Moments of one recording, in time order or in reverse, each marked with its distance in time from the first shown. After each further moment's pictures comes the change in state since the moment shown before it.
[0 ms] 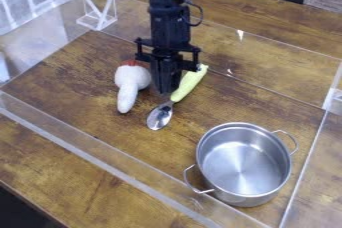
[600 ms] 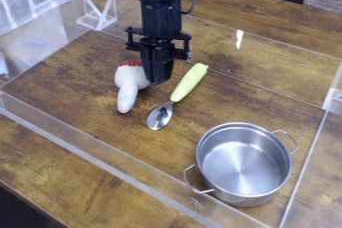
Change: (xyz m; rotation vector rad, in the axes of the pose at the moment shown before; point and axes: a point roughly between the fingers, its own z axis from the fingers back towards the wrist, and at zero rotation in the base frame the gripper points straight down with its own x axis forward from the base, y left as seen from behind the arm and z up) arm -0.003 0.011 0.012 0.001 0.001 0.019
